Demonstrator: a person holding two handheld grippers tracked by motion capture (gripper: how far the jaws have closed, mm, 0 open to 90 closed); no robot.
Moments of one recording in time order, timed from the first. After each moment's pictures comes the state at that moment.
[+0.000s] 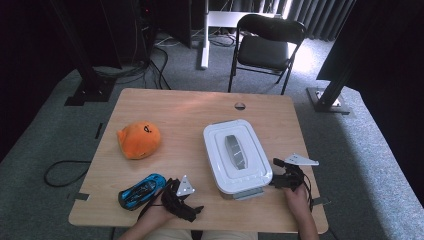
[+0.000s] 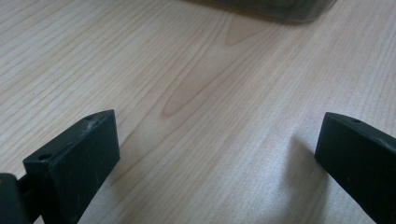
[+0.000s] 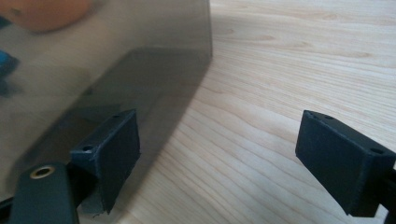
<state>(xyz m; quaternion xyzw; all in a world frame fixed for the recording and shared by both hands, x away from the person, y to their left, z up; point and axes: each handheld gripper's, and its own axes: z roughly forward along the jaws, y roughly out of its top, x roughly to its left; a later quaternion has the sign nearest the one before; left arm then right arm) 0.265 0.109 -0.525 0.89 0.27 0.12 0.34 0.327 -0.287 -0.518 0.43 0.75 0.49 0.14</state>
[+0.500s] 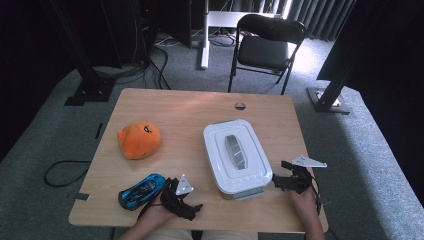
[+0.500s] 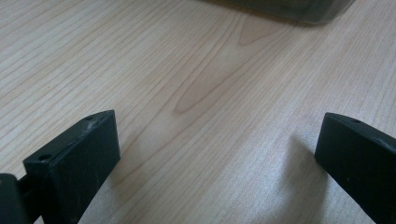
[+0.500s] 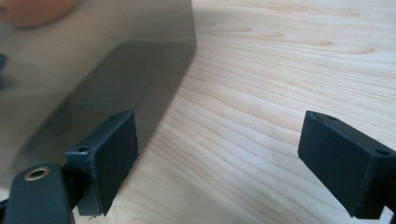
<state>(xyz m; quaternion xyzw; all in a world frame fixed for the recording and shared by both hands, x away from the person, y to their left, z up) 0.266 0.111 -0.525 0.89 0.29 0.12 0.34 0.313 -0.302 -0.505 0.46 0.75 0.46 0.15</state>
